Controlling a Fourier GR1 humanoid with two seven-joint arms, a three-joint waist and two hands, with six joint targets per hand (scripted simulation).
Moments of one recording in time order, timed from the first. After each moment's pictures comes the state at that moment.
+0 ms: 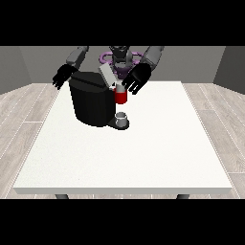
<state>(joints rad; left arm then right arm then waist) -1.17 0.44 0.12 -0.61 -0.68 -0.15 -0.14 -0.33 -0.07 -0.08 -1.37 -0.06 -0.14 -0.05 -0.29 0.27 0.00</state>
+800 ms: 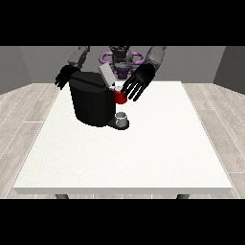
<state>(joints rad) -1.17 0.48 0.08 -0.60 -0.74 -0.19 -0.20 -0.33 -0.04 -0.05 -1.38 -0.03 -0.17 -0.07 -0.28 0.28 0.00</state>
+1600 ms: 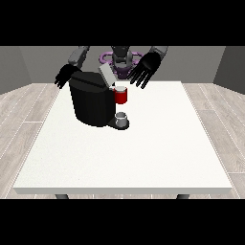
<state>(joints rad) -1.12 0.41 0.06 -0.65 -0.76 -0.22 -0.16 -0.28 -0.06 -0.11 -1.28 -0.06 -0.17 -0.11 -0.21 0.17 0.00</state>
